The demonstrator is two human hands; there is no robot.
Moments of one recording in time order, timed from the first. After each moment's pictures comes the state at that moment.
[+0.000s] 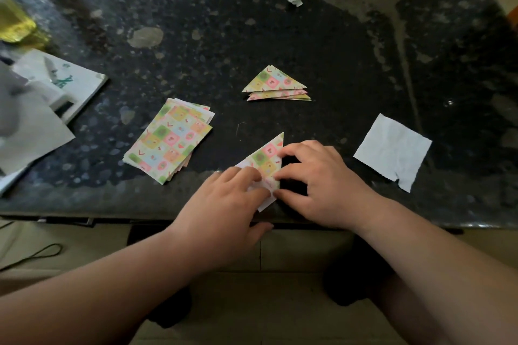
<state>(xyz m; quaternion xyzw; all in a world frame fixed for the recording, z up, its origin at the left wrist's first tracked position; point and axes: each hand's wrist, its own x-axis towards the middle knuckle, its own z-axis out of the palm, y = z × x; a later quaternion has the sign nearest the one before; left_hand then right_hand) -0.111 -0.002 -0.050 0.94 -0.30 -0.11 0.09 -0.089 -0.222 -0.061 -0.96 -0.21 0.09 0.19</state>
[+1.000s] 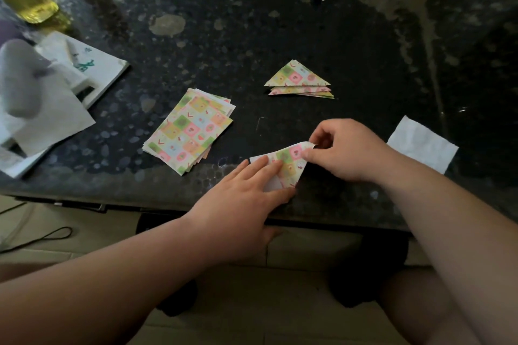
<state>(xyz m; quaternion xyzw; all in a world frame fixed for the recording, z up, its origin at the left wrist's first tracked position) -0.104 0.004 -0.052 0.92 -0.33 -0.21 0.08 -0.038 -0.206 -0.028 -0.94 0.03 0.23 0.25</state>
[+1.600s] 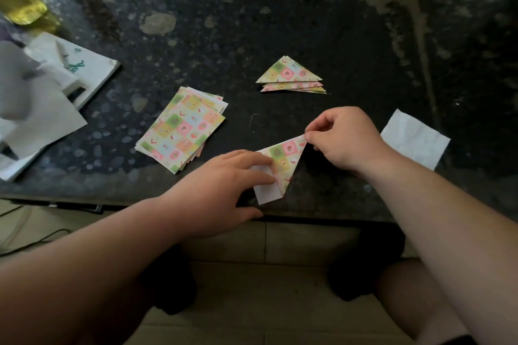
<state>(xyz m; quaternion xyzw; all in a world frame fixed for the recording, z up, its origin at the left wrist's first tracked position) -0.082 0.029 -0.053 0.90 -0.34 -0.17 0.19 -0.037 -0.207 -0.035 -0.92 0.13 0.15 0.35</state>
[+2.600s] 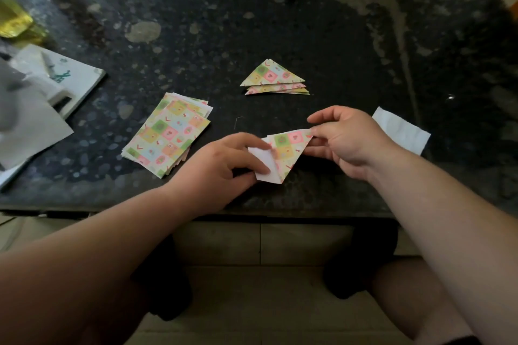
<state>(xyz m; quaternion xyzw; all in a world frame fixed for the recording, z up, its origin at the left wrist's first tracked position) -0.065 0.009 -0.063 0.88 -0.31 -0.06 0.35 -0.045 -0.223 -0.019 -0.70 0.31 0.17 0.61</state>
